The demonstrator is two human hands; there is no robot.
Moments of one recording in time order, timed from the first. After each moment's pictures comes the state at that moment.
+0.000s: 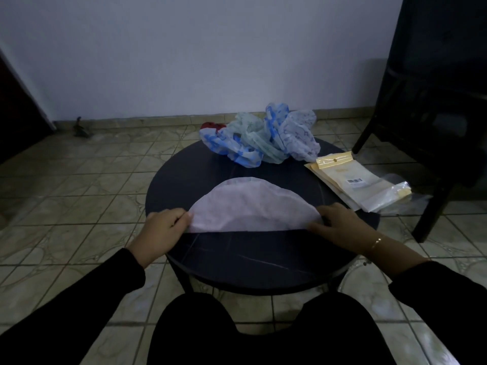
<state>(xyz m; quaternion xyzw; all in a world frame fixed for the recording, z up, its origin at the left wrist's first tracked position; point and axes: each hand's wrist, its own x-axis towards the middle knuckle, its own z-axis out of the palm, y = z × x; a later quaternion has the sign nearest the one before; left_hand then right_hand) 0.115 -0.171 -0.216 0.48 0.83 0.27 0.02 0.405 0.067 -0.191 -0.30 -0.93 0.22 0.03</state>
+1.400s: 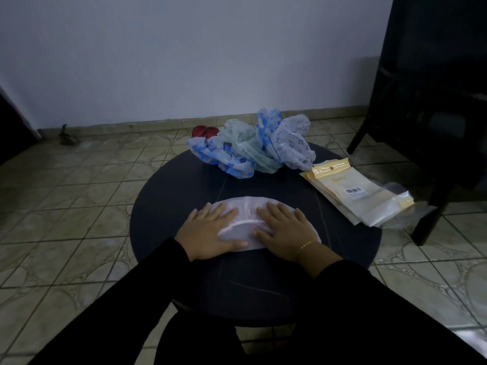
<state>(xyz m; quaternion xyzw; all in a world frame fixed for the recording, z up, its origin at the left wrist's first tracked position) 0.138 -0.071 -0.213 0.56 0.82 -0.04 0.15 0.313 0.051 -0.216 -0.30 -0.95 0.12 -0.05</state>
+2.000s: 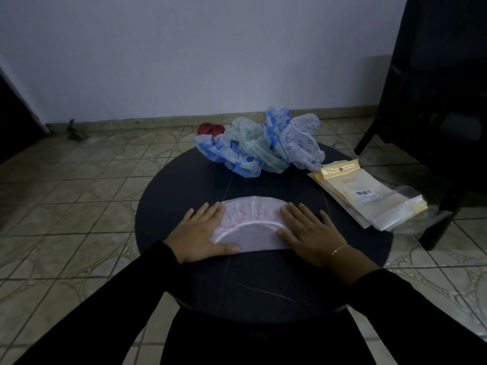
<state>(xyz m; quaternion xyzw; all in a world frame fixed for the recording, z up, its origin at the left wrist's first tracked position) 0.119 -0.090 -0.216 0.56 0.82 -0.03 0.16 0.342 0.066 -0.213 -0.30 -0.94 0.12 -0.08</state>
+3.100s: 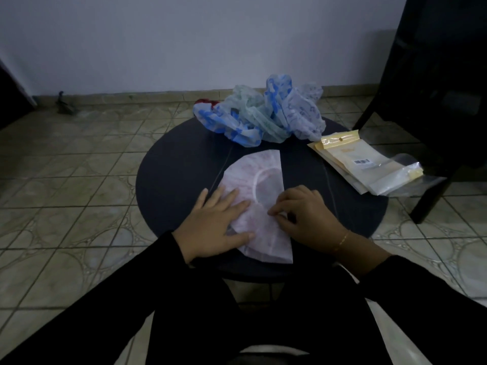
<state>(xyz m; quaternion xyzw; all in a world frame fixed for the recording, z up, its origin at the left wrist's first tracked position) 0.178 -0.125 -0.221 0.63 0.77 0.02 0.09 0.361 0.016 -0.203 -0.18 -0.96 0.14 0.14</state>
